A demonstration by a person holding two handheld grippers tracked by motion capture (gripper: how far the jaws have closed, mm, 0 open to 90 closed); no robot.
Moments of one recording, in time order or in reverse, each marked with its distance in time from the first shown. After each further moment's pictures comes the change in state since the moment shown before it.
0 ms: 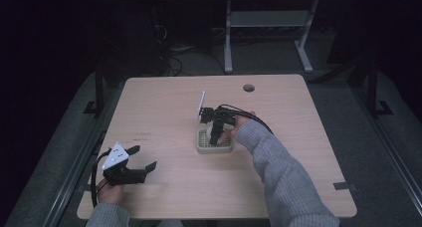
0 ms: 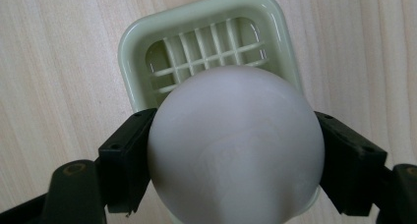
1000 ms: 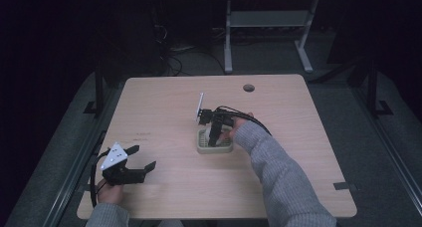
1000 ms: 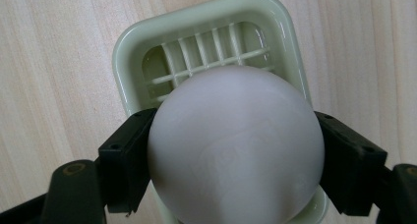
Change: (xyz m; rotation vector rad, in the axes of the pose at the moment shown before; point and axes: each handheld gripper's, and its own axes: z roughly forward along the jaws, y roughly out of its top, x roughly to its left) left arm 0.001 0.000 -0.002 -0.010 0.001 -0.004; right arm 0.001 0.004 0.009 0.008 -0.005 -0.017
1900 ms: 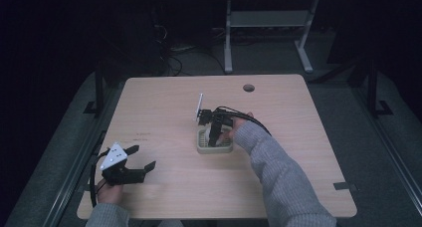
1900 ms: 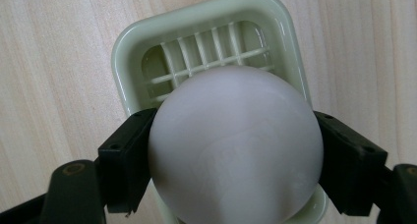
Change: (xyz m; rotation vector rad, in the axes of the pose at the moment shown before) left arm 0.000 0.000 -0.001 -0.001 0.004 -0.003; right arm 0.001 0.001 0.000 0.008 -0.007 0.002
